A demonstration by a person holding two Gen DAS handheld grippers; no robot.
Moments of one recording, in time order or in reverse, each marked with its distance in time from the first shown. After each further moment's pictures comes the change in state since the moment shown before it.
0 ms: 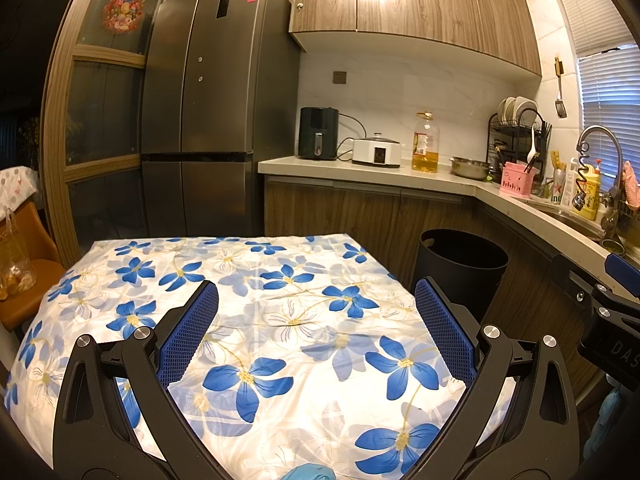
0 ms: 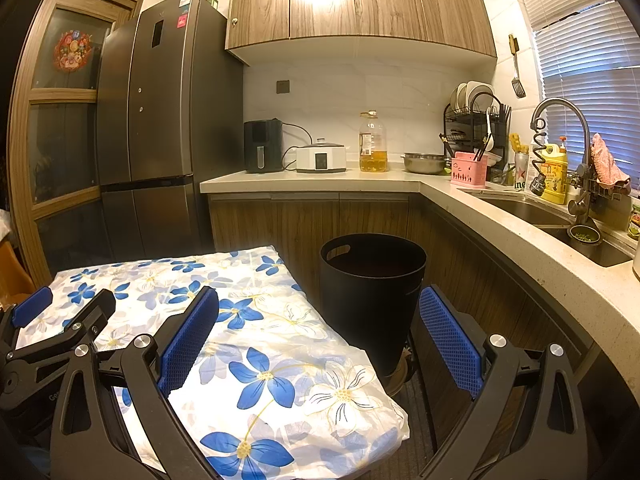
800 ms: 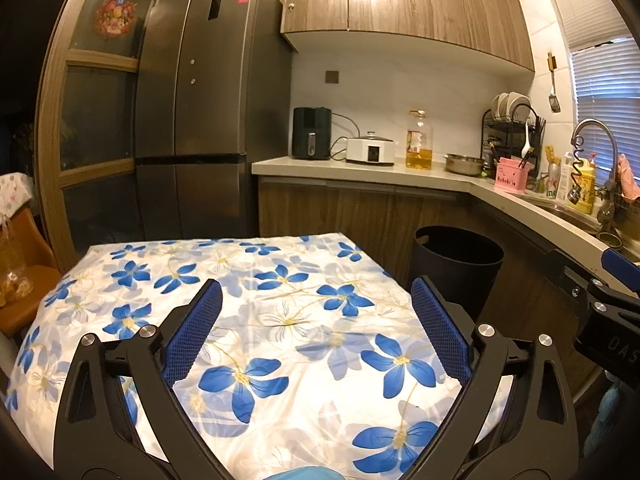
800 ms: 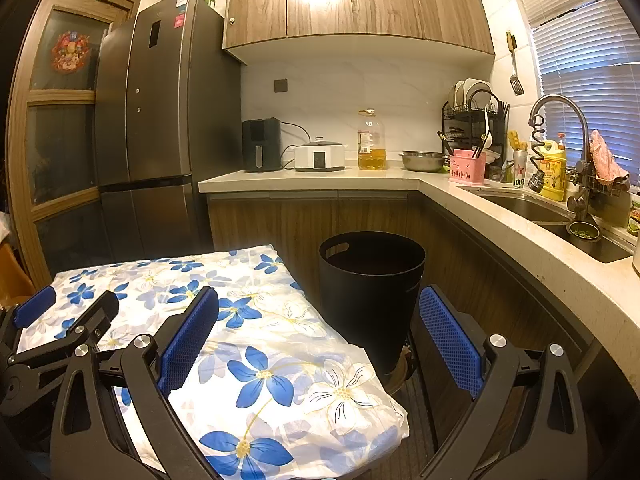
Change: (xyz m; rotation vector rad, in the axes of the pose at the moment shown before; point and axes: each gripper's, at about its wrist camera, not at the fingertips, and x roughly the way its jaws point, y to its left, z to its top) left arm -0.001 -0.004 -0.003 0.020 -0.001 -0.017; right arm 0.000 -0.001 -0.003 0.011 0.003 -0.002
